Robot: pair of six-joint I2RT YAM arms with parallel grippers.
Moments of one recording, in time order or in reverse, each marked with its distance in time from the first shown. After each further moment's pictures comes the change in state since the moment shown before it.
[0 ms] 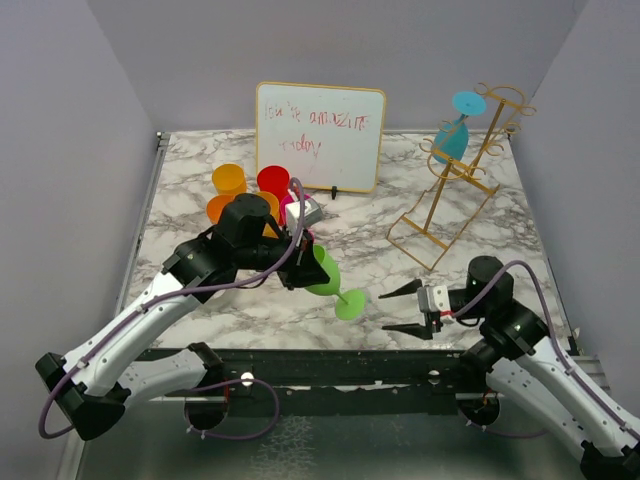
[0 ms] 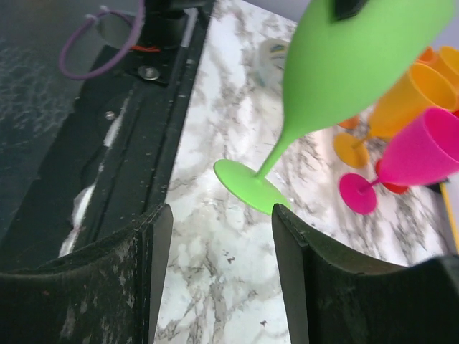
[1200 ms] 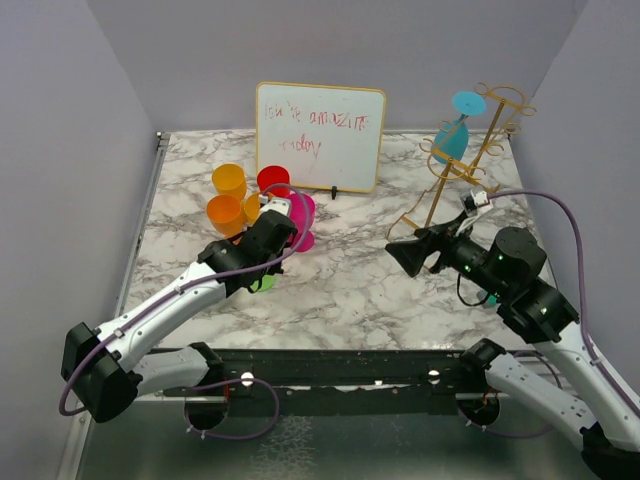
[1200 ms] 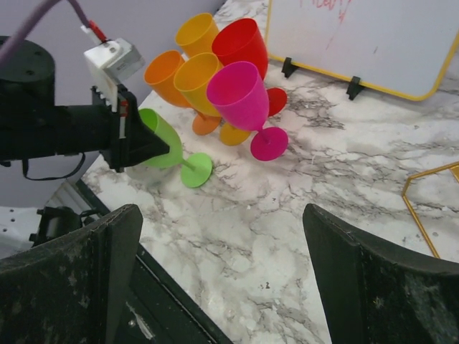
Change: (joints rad) left arm 0.001 0.123 -0.157 -0.122 -1.041 -0.164; right arm 0.000 0.124 0.352 -0.037 0.898 1.025
